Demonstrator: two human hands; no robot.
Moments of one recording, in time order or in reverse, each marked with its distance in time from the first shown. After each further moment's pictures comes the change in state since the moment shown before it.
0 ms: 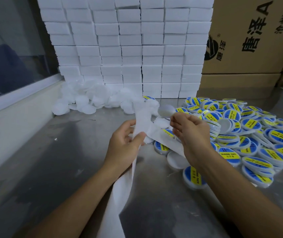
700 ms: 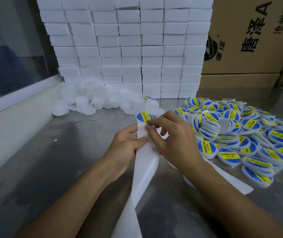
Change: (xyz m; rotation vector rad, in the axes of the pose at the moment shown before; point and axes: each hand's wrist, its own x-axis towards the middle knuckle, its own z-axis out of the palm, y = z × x) left_hand -0.001 0.009 -0.007 -0.363 -0.311 -0.203; right_hand -0.025 0.009 0.010 -0.922 -0.221 -1.008
